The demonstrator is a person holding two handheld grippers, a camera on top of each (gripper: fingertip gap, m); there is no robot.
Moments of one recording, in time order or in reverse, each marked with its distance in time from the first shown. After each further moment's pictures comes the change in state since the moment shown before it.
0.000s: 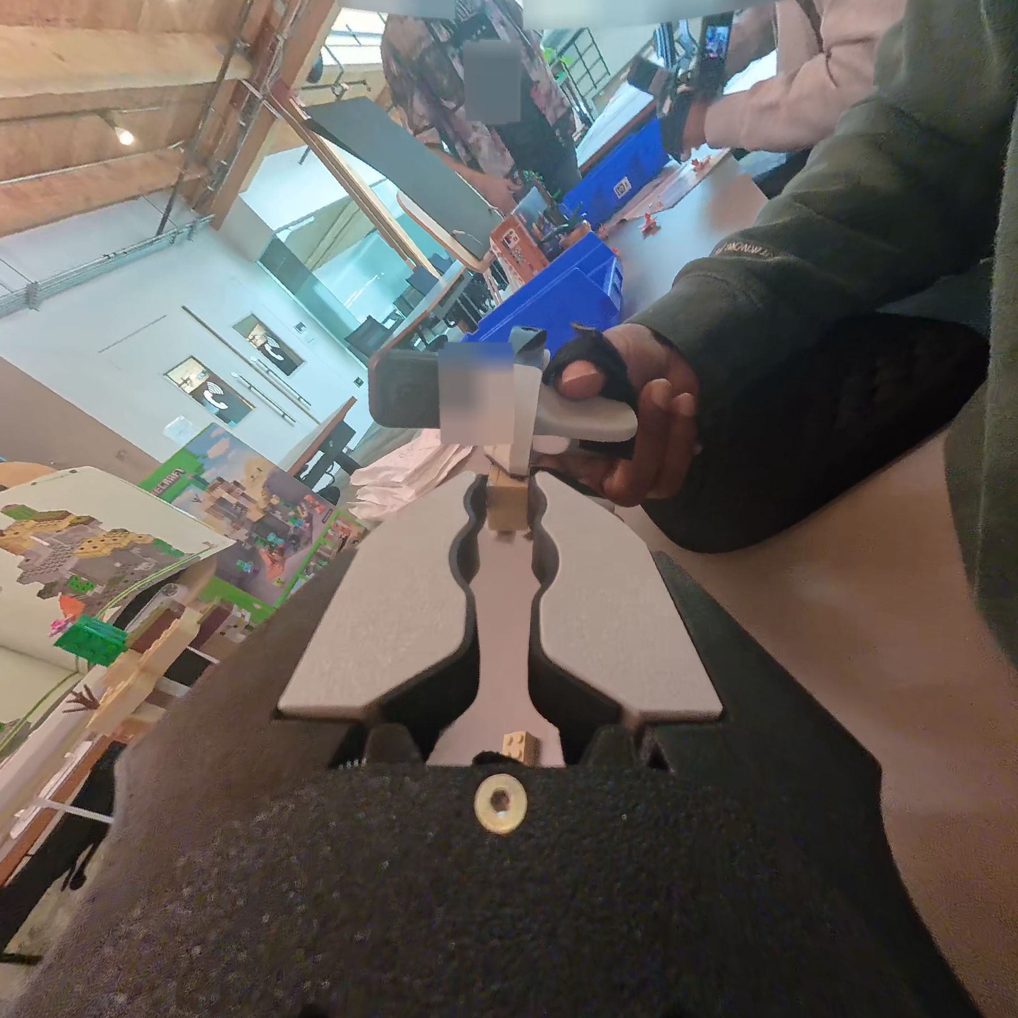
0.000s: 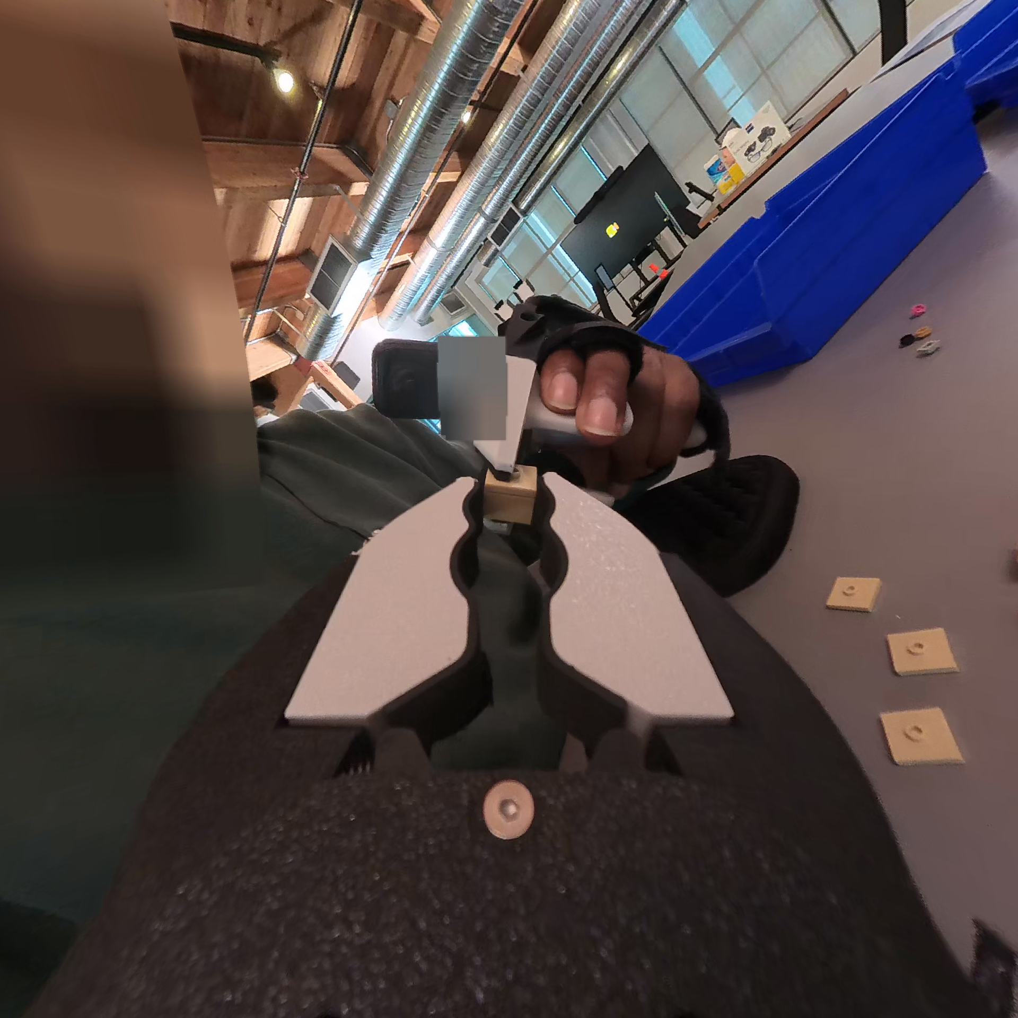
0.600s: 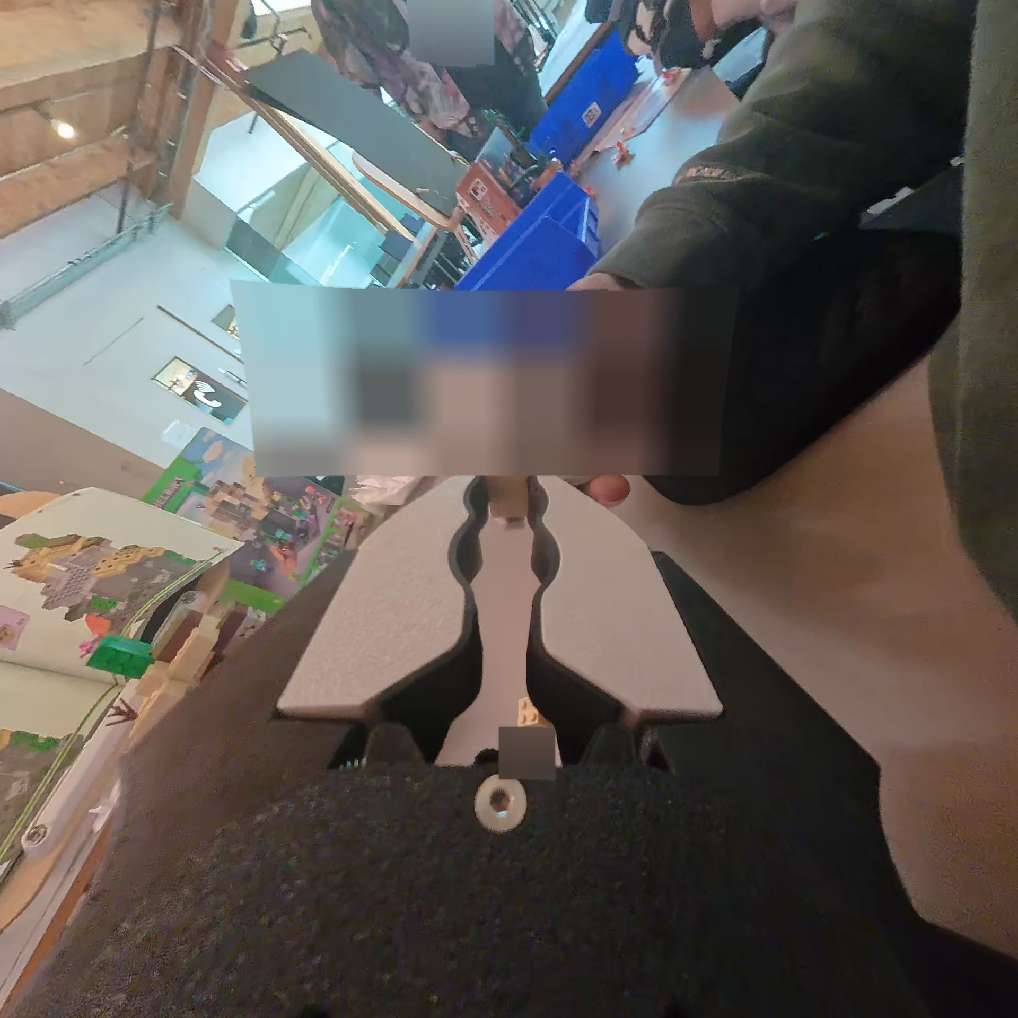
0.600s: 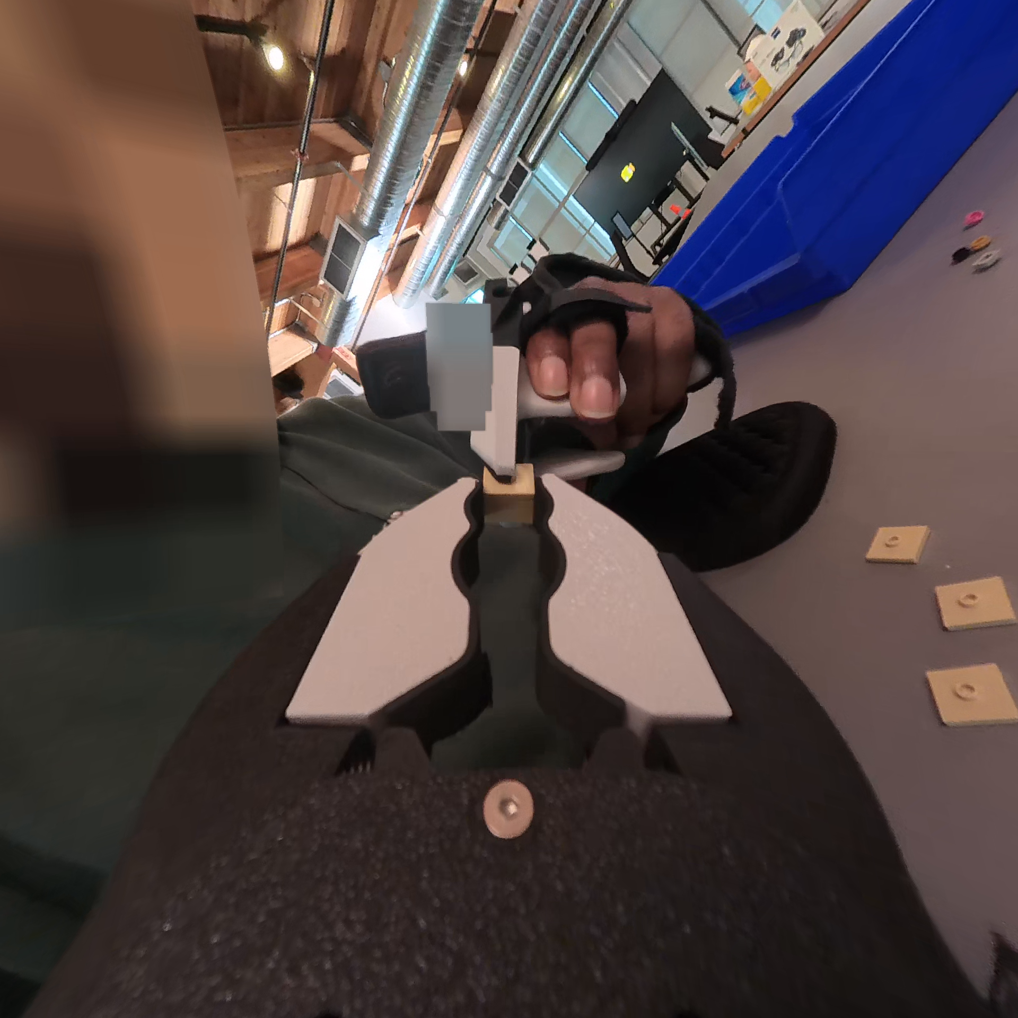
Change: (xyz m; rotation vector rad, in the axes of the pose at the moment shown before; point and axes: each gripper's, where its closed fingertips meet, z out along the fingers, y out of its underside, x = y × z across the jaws) left arm 0.010 0.005 -0.004 -0.088 0.052 0.113; right arm -0.001 0.011 0.000 -0.067 -0.021 0.104
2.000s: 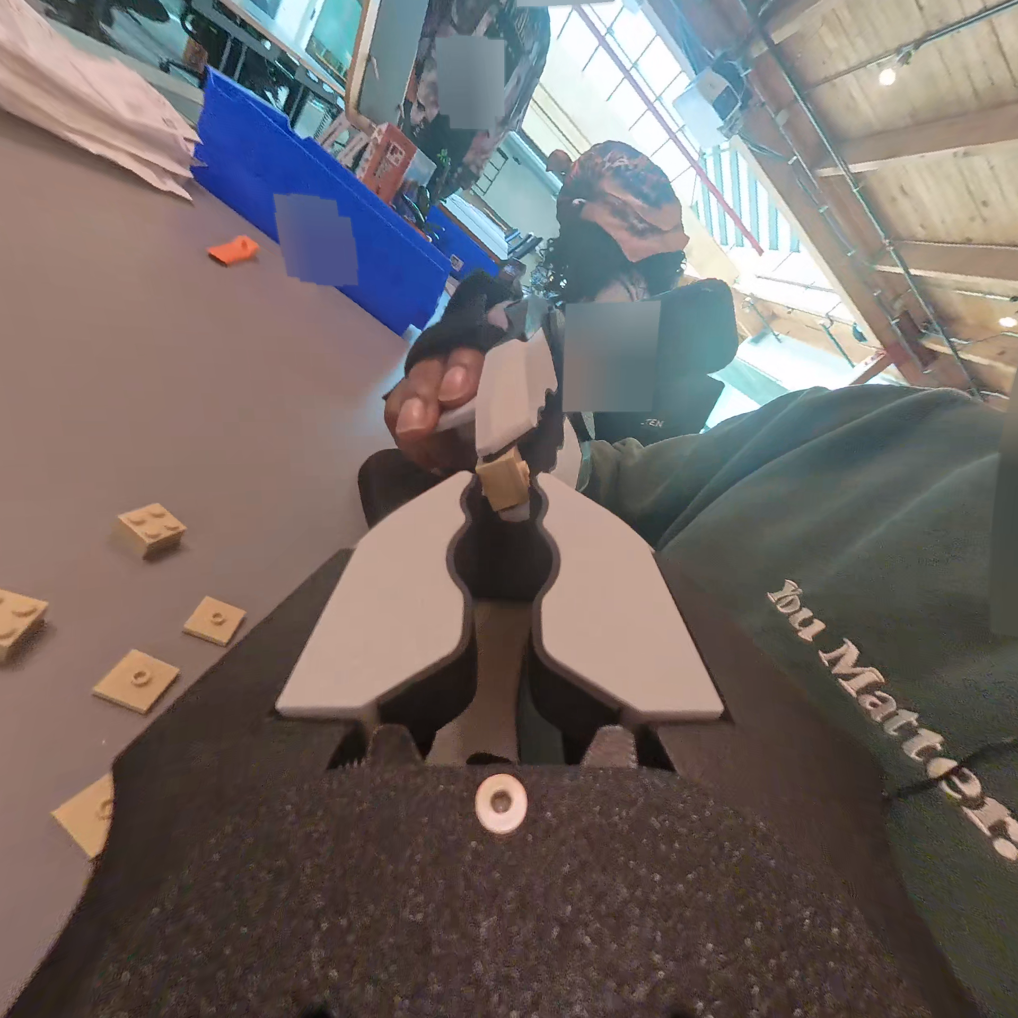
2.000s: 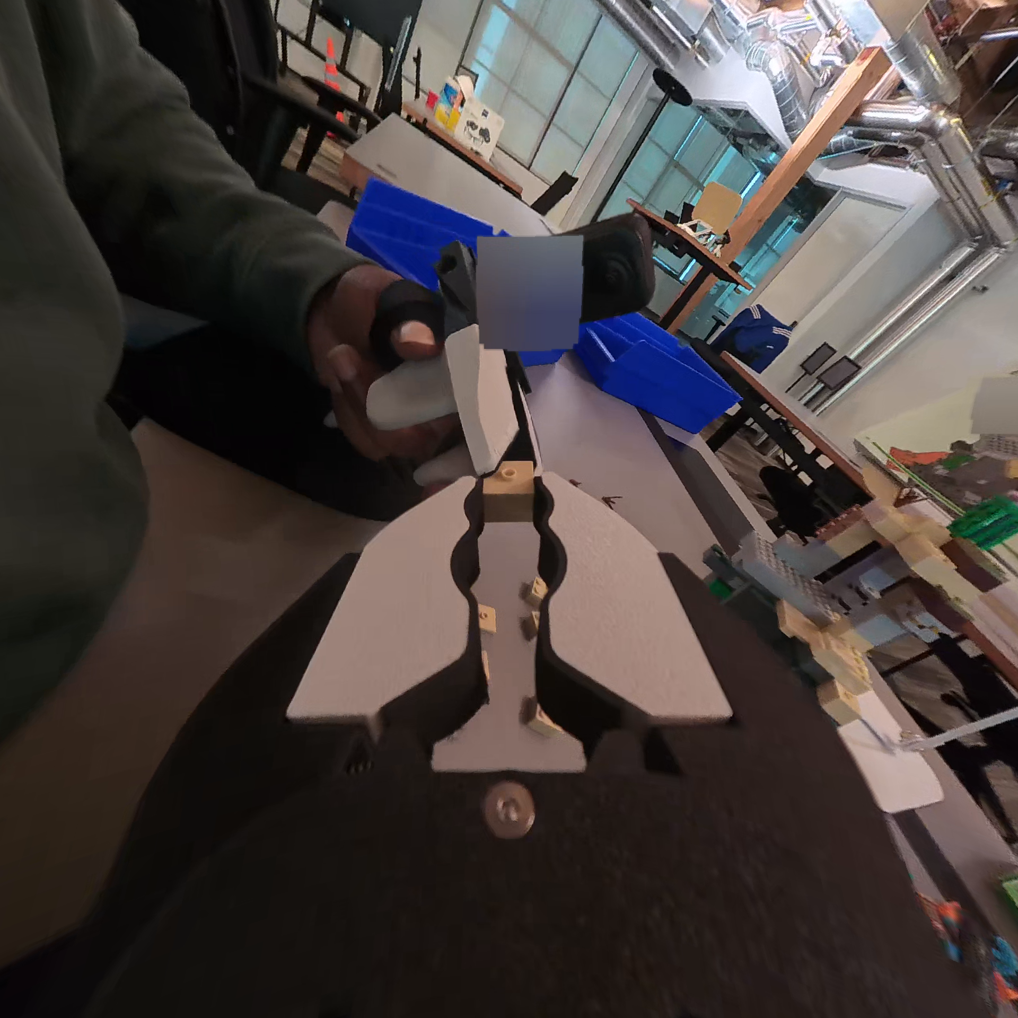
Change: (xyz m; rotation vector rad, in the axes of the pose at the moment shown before) left arm 0.008 0.009 0.002 0.186 0.378 -1.440; right arm 0.020 0.000 -0.011 -0.193 0.697 -1.363
